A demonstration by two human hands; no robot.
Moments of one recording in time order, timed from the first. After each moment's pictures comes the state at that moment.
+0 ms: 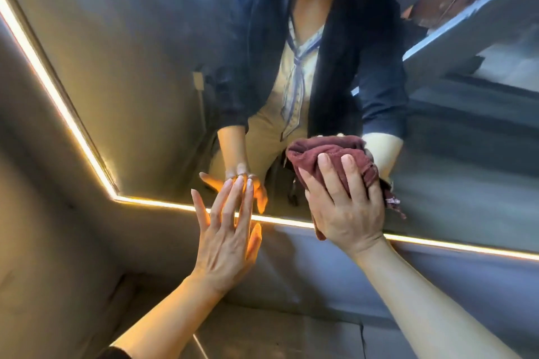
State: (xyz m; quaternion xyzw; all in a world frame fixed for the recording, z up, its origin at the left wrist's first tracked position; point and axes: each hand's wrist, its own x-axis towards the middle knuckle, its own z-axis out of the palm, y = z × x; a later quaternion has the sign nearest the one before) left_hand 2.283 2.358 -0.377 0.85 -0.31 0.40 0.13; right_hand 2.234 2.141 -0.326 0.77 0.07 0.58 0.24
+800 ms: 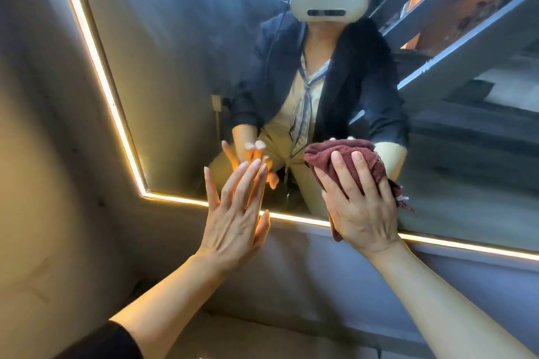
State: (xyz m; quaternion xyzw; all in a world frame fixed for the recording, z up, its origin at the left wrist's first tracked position) left_hand 2.285 2.375 -0.341 0.82 -0.33 0.46 0.08; right_hand 2.224 2.134 -0.328 0.79 0.09 0.57 0.21
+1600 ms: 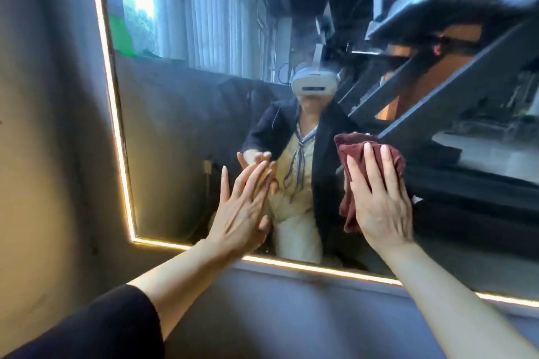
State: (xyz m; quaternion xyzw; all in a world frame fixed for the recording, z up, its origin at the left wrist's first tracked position) left_hand 2.221 2.312 -0.214 0.84 -0.35 0.41 0.05; right_hand 2.138 2.045 -0.207 0.80 0.01 0.58 0.17
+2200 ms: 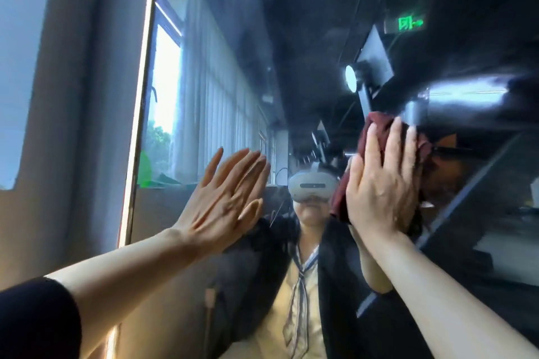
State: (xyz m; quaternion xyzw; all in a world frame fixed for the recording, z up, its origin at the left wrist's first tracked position) left_hand 2.330 2.384 0.023 0.67 -0.39 0.63 -0.01; right_hand 2.251 2.137 0.034 0.64 -0.10 0.76 0.01
